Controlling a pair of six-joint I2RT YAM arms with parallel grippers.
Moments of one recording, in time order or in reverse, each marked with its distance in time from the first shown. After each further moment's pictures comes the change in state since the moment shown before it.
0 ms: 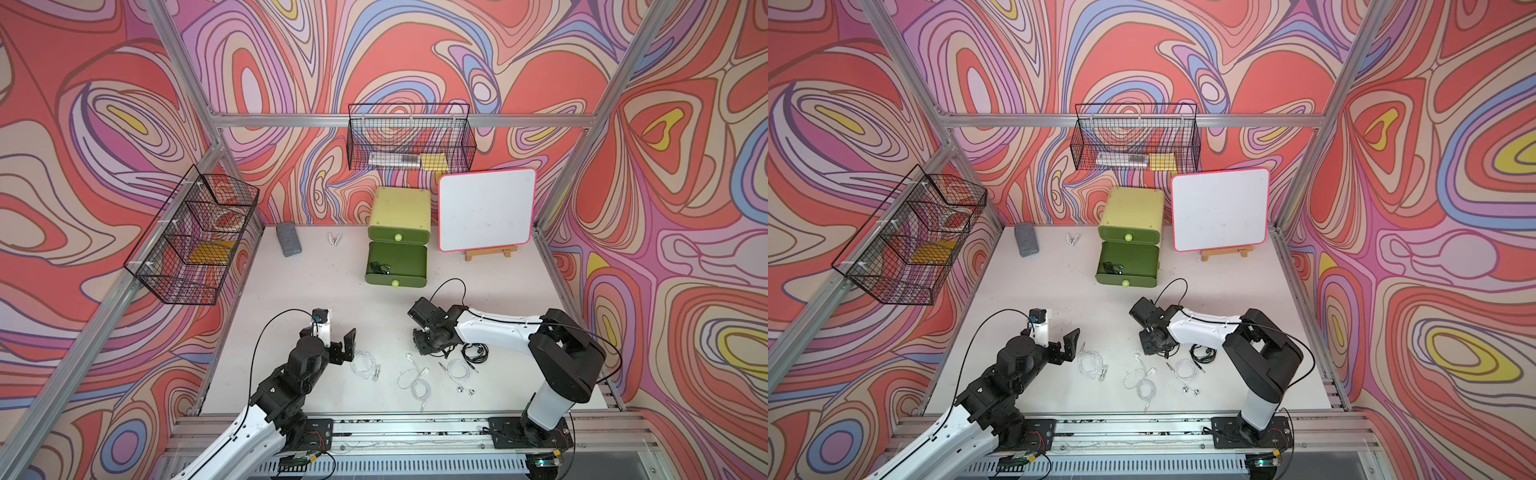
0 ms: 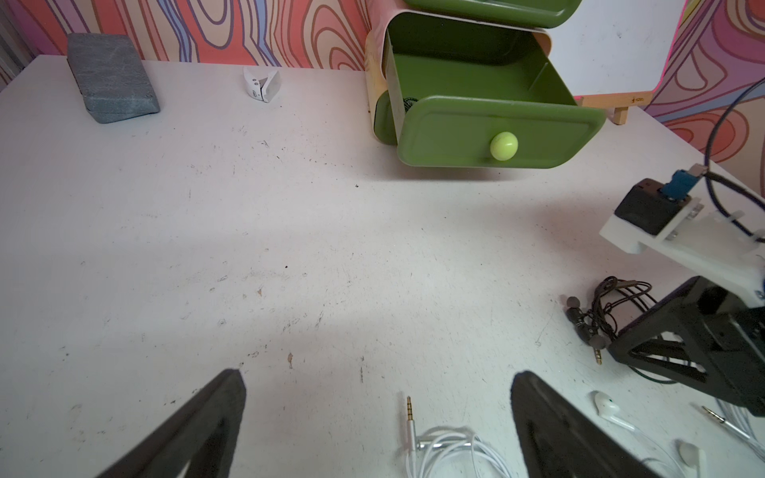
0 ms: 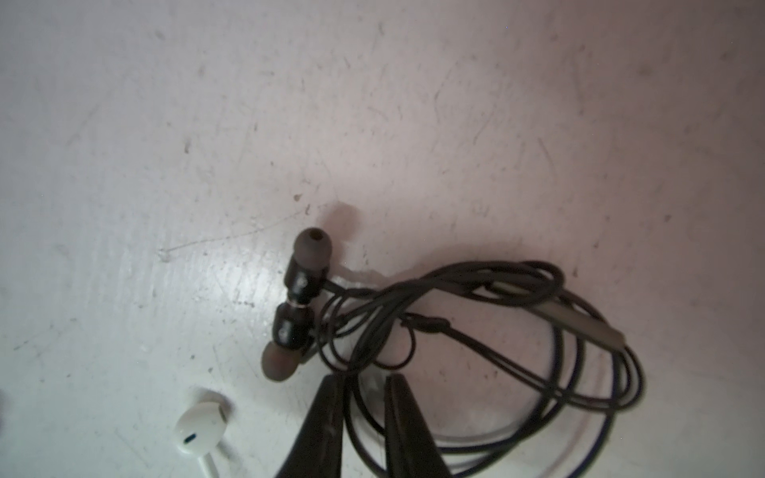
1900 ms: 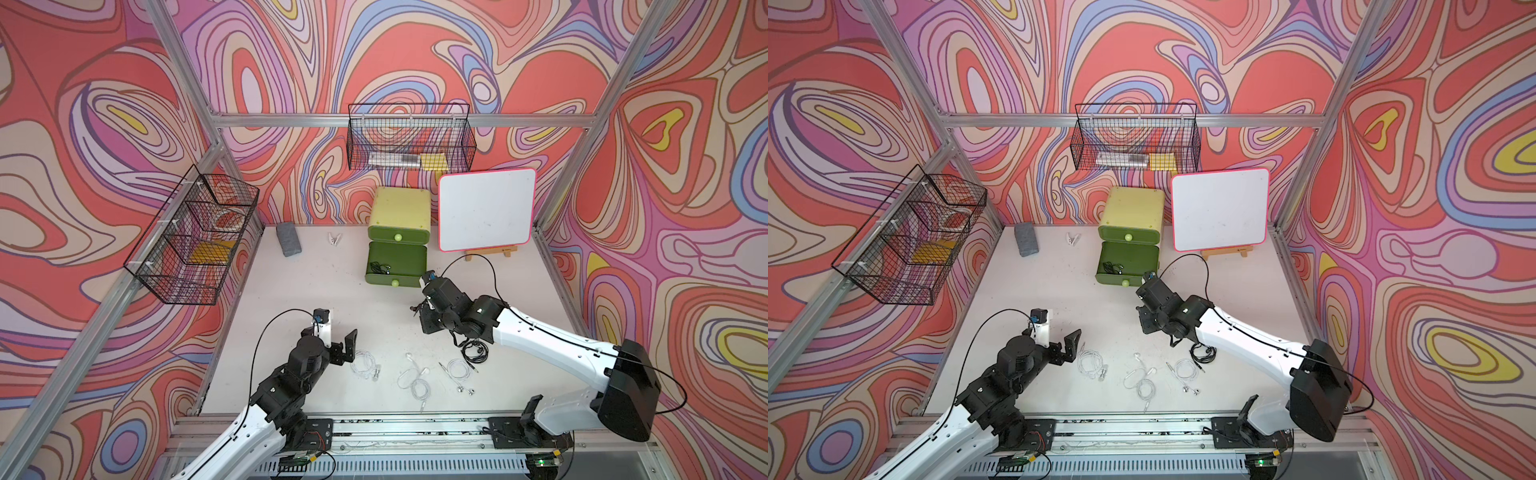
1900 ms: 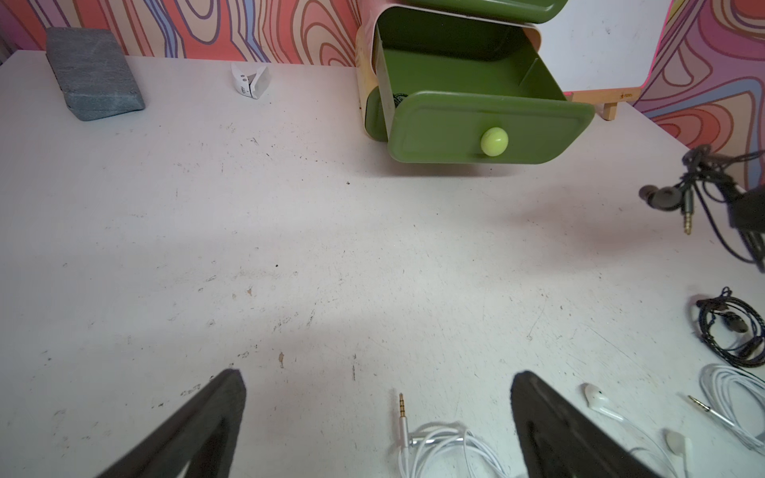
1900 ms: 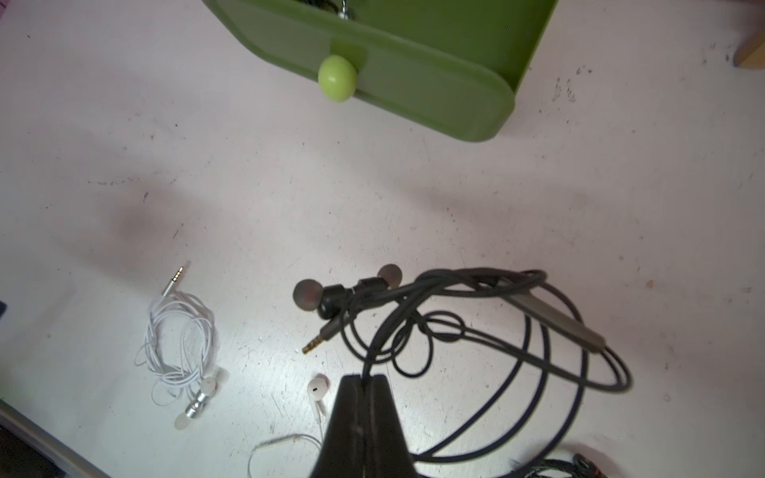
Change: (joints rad) left arm 0.000 0.003 0.000 0.001 0.032 0.002; right arm 0.006 -0.309 0.125 -0.054 0.109 -0.063
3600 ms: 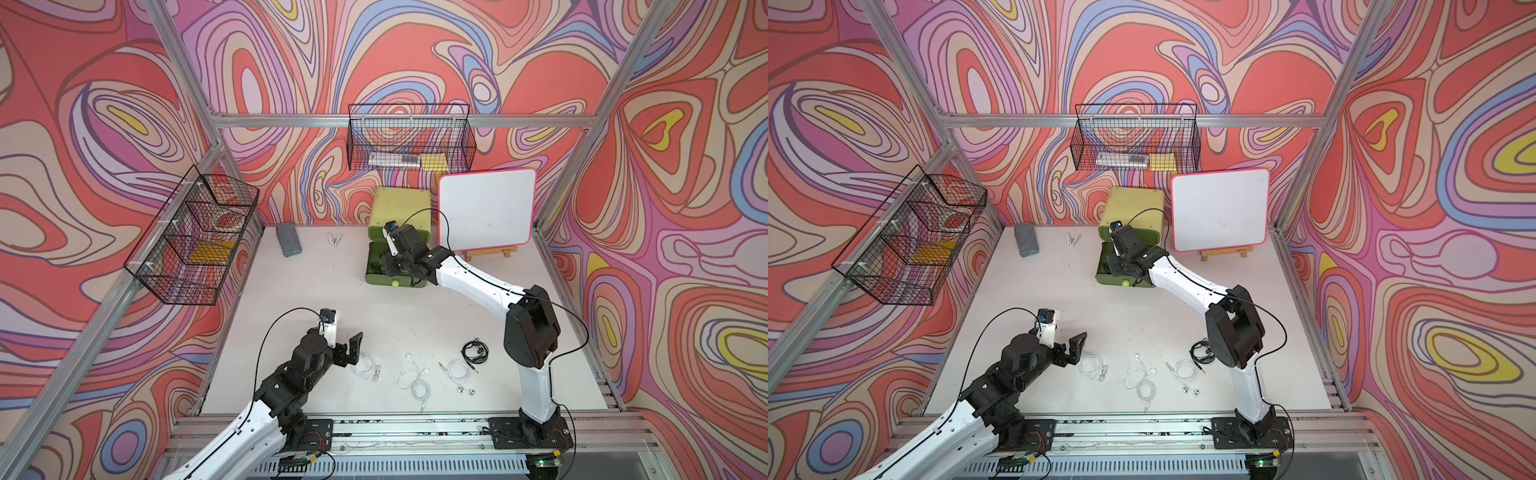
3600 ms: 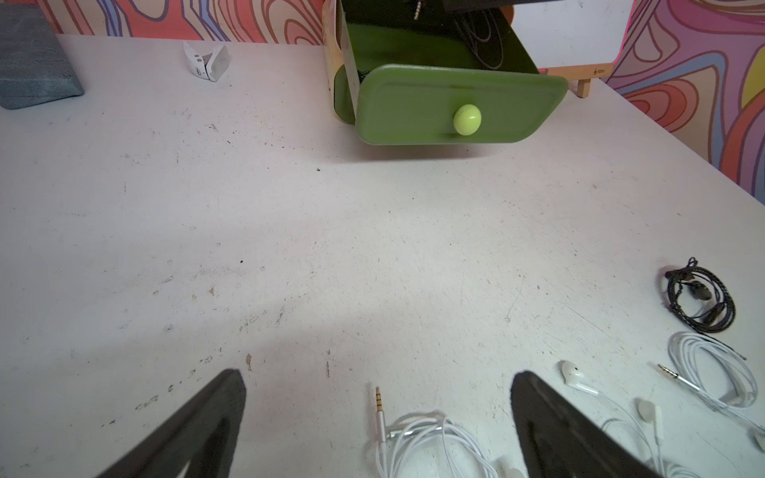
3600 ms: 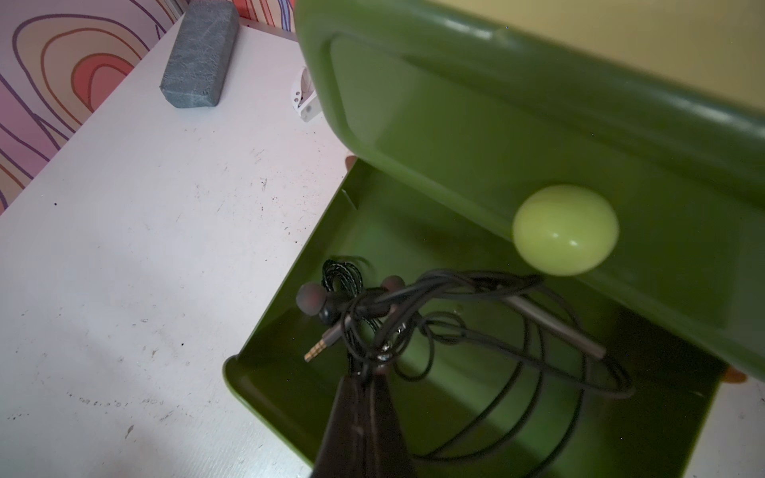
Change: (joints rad) left arm 0.000 0.066 0.000 0.039 0.074 0.014; right arm -0.148 0.622 0.667 0.137 -0.079 -0.230
